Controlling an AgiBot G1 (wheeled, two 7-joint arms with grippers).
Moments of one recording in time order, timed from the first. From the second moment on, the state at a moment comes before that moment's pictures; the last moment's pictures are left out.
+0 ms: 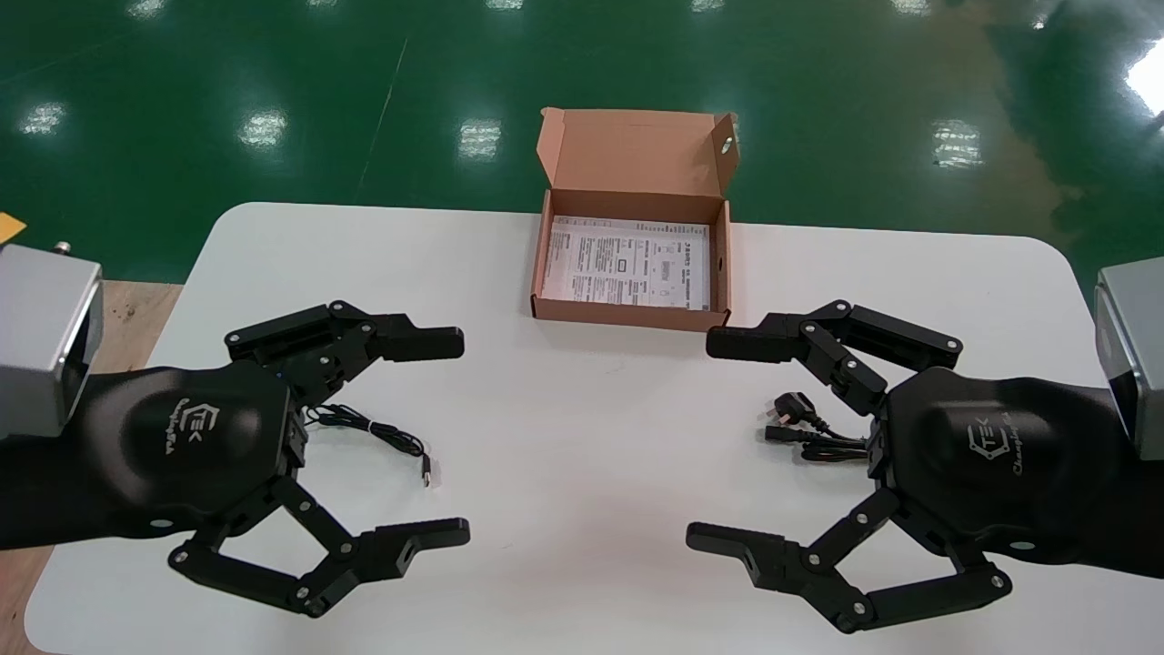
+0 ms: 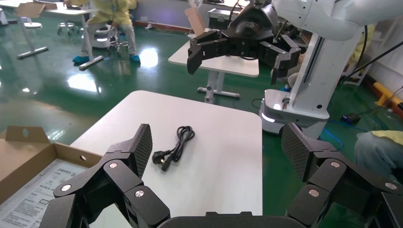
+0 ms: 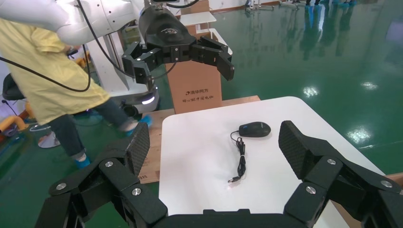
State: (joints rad) left arm -1.07 0.61 0.28 -1.28 0.73 1.50 -0.19; right arm 1.08 -0.61 -0.28 1.28 -0.73 -1.49 0.18
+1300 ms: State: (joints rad) left arm -1.39 0.70 0.58 -1.15 1.17 1.58 -0.13; right arm 1.23 -0.65 -0.37 1.15 -1.06 -1.55 -0.14
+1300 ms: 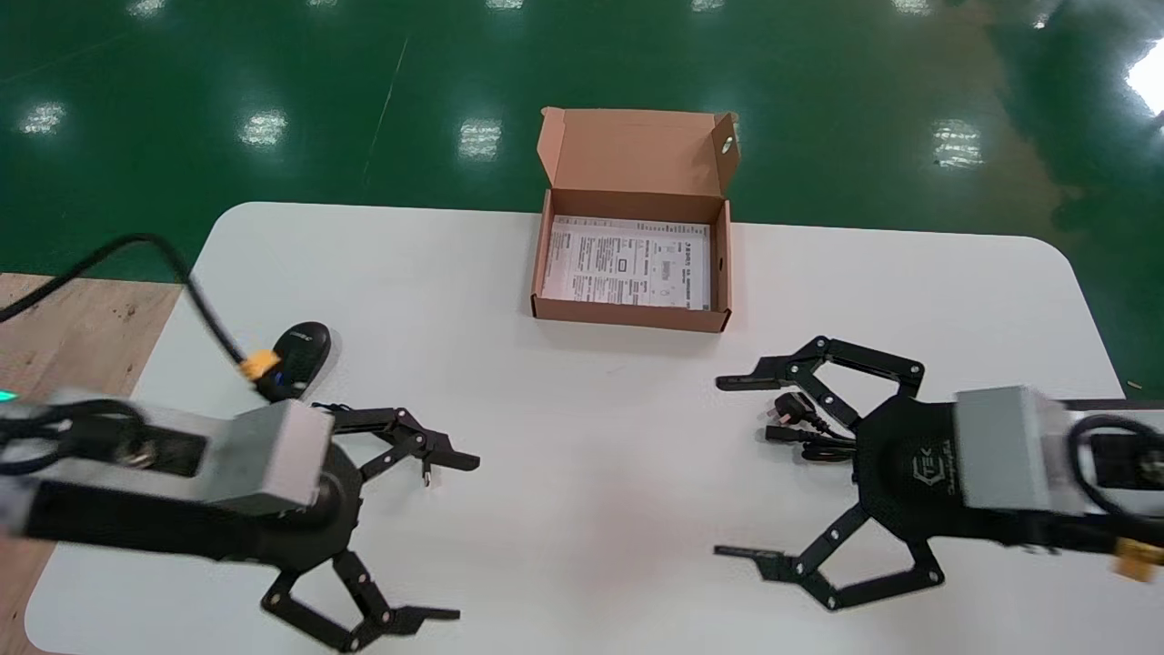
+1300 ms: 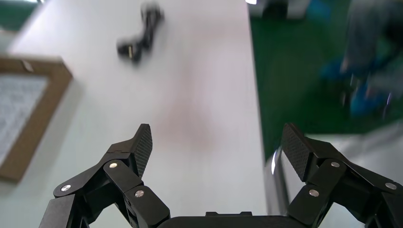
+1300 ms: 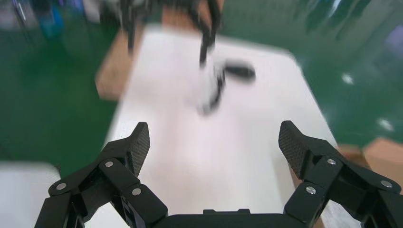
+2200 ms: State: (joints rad) left arm -1.73 1.04 0.82 -0.18 1.61 1.32 0.44; right arm 1.58 -0.91 -0.59 0.26 -1.57 -1.34 -0.77
